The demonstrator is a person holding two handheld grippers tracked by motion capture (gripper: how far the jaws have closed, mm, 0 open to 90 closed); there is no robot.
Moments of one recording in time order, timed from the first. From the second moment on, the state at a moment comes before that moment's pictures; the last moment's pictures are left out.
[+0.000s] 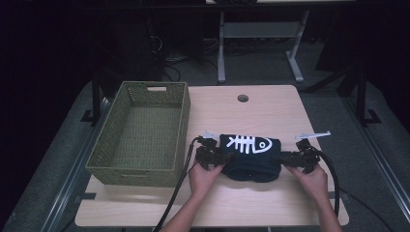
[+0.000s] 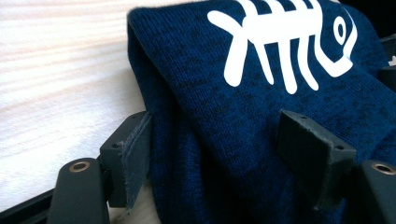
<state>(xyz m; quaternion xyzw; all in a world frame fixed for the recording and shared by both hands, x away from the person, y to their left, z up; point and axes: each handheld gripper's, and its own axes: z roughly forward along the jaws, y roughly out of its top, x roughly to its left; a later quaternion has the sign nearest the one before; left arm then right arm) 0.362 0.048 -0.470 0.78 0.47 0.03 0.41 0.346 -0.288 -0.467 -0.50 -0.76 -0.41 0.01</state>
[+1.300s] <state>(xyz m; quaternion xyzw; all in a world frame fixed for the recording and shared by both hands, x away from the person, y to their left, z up) 0.349 0.041 -0.455 0.79 0.43 0.01 0.44 0.327 -0.275 -0.451 -0.48 -0.78 -0.40 -0.02</state>
